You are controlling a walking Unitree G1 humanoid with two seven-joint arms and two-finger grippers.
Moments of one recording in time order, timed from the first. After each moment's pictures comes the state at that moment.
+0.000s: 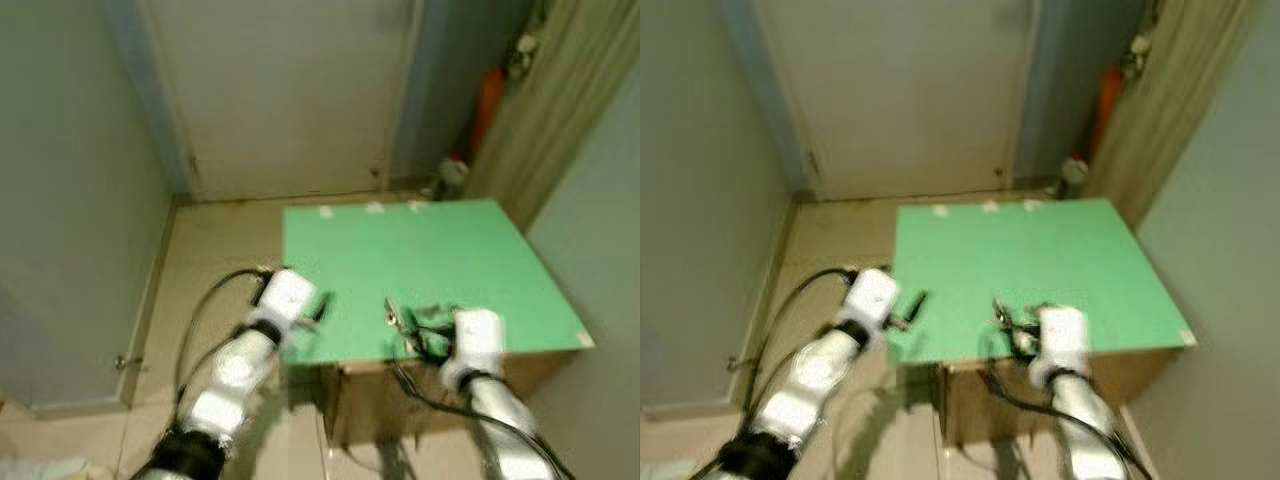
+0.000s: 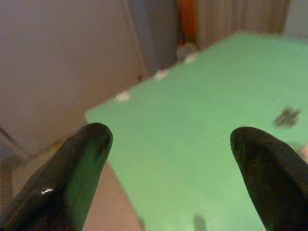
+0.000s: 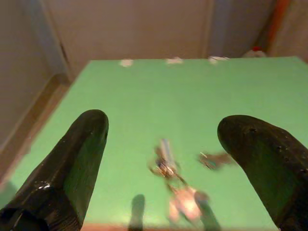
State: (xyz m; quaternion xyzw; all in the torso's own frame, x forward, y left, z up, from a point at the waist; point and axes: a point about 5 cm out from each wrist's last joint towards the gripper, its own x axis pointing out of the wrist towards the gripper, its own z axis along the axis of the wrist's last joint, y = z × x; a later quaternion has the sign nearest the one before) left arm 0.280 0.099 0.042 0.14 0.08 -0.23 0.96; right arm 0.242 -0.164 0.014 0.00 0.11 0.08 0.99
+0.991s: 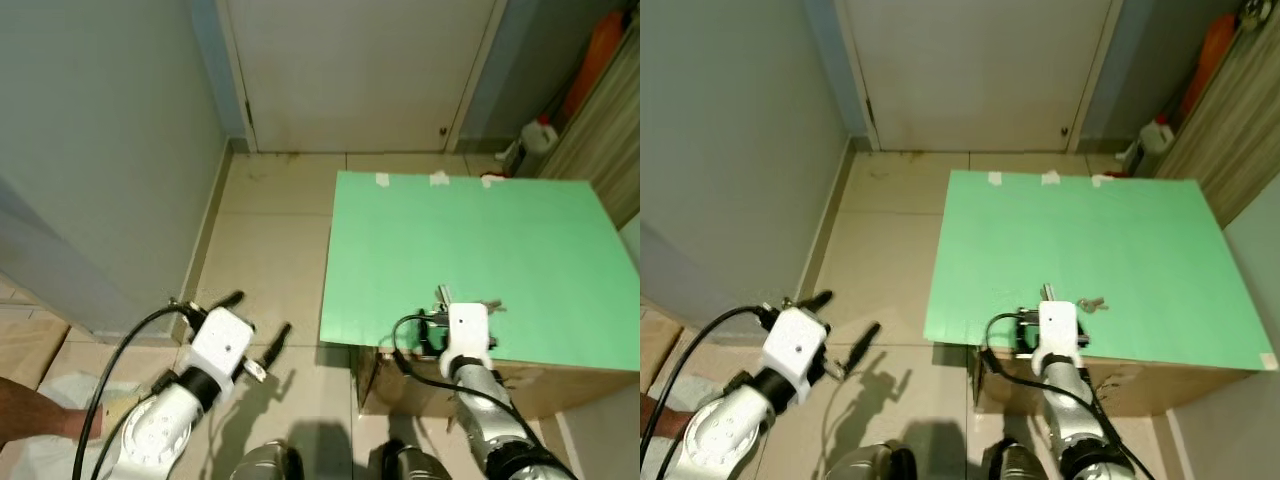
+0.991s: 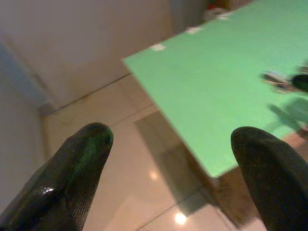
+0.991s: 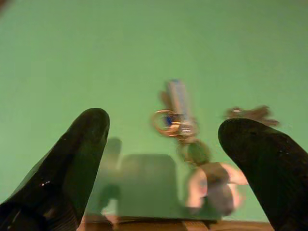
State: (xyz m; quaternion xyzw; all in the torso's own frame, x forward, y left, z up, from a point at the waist) left arm 0.197 0.149 0.081 0.15 0.06 -0.26 0.95; right arm 0.263 -0.184 -0.014 -0.07 0.19 -0.06 0.98
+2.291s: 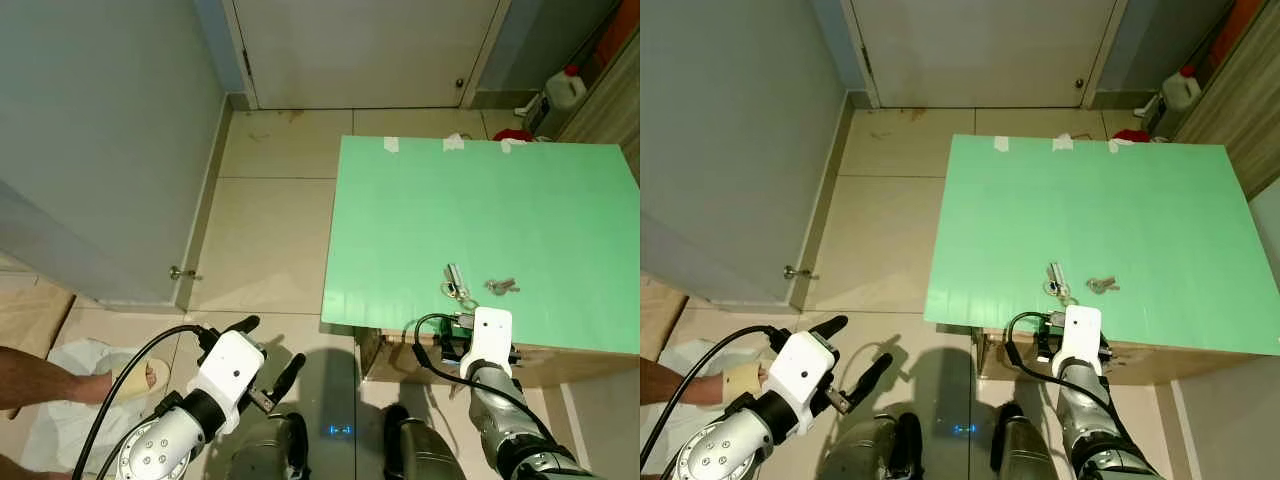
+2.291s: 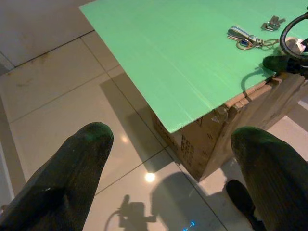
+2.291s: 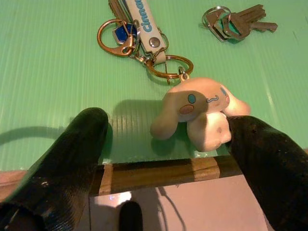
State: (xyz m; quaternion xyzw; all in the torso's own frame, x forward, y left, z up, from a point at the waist) left arm 0.177 0.143 0.080 0.14 0.10 -0.29 0.94; right arm 0.259 -0.204 -0.023 -0.02 0.23 -0.11 0.97
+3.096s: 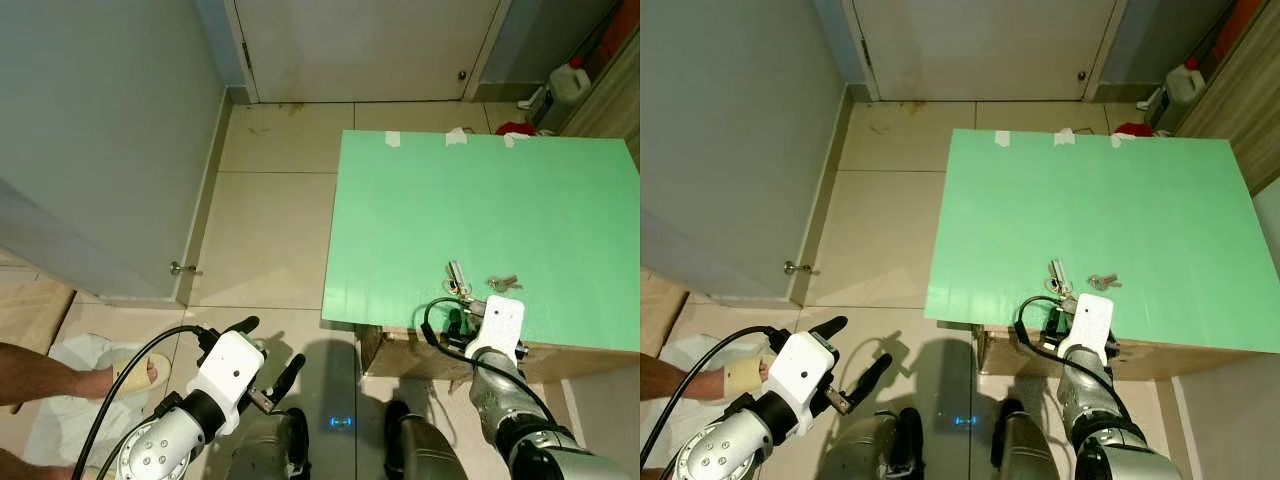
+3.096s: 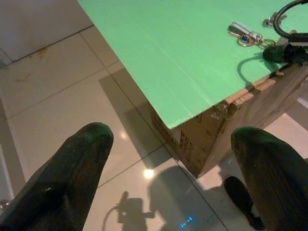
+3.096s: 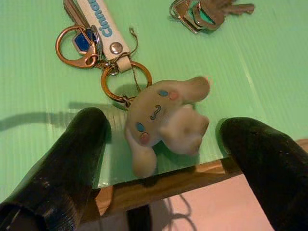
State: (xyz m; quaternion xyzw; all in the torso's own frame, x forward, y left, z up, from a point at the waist) left arm 0.176 0.143 0.081 0.14 0.10 -0.29 0.94; right arm 0.272 -0.213 -0.016 0.03 0.25 -0.17 0.95
